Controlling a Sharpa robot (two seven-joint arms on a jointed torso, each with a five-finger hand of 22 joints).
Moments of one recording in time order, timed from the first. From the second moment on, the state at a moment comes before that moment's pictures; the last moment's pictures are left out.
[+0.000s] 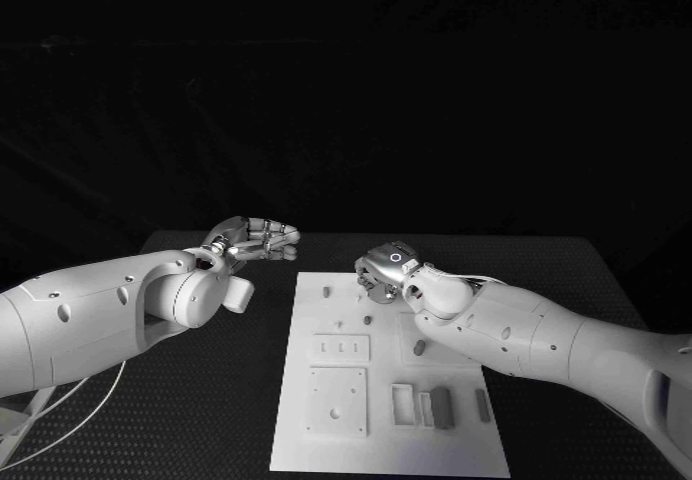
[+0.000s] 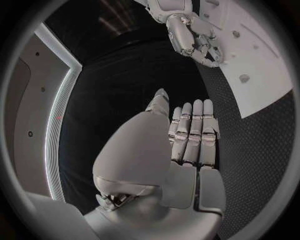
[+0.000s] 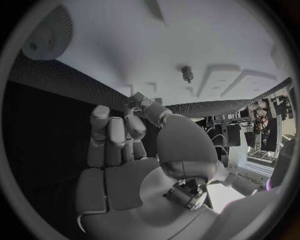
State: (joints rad) left arm 1.40 -0.76 -0.24 1.34 -0.03 -0.29 0.24; left_hand 1.62 -0.07 0.01 0.29 0.06 0.78 0.19 0.32 0.42 1.02 0.17 0.11 0.07 0.86 0.15 0.41 0.45 0.04 0.85 0.05 0.16 0.62; right arm 1.15 -0.38 -0.09 0.93 -1.96 -0.49 -0.10; right_hand 1.06 -0.02 0.70 -0.29 0.05 0.96 0.09 0.29 0.52 1.28 -0.01 1.25 1.01 1.26 -0.11 1.44 1.12 0.25 1.11 -0.04 1.05 1.31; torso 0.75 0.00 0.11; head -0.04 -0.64
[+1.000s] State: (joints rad) left arm 1.40 -0.75 -0.24 1.34 -0.03 -0.29 0.24; left_hand 1.62 -0.07 0.01 0.29 0.06 0.78 0.19 0.32 0.42 1.02 0.17 0.11 0.07 0.86 0.15 0.40 0.46 0.04 0.85 0.05 0.16 0.62; right arm 1.15 -0.37 -0.09 0.90 -1.97 -0.47 -0.11; right_hand 1.05 -0.03 0.70 -0.29 0.04 0.96 0.09 0.30 0.52 1.28 -0.01 1.25 1.00 1.25 -0.11 1.44 1.12 0.25 1.11 -0.04 1.05 1.31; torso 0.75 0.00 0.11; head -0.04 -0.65
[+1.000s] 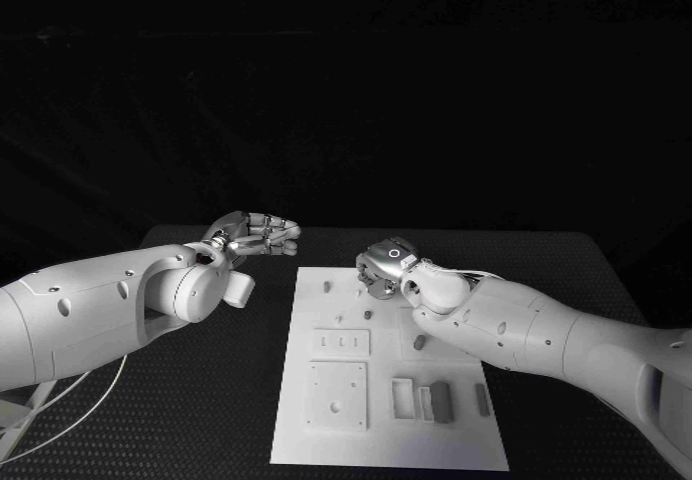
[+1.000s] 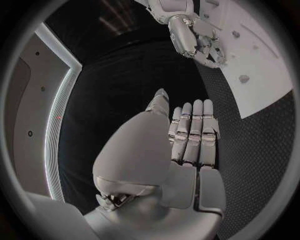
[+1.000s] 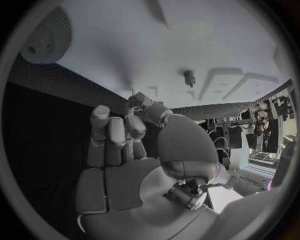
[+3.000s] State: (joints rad) left arm 1.40 -0.75 -0.24 1.33 -0.03 -0.28 0.24; left_hand 1.62 -0.07 0.01 0.29 0.06 0.78 0.19 0.31 0.42 1.02 0.17 0.10 0.07 0.86 0.15 0.40 0.46 0.05 0.85 0.05 0.16 0.62; right arm 1.15 -0.36 -0.09 0.90 -1.93 -0.48 -0.15; right_hand 1.04 -0.06 0.71 -0.27 0.04 0.94 0.11 0.26 0.53 1.28 0.00 1.20 0.96 1.23 -0.10 1.41 1.07 0.25 1.10 -0.04 1.05 1.31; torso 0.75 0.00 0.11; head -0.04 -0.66
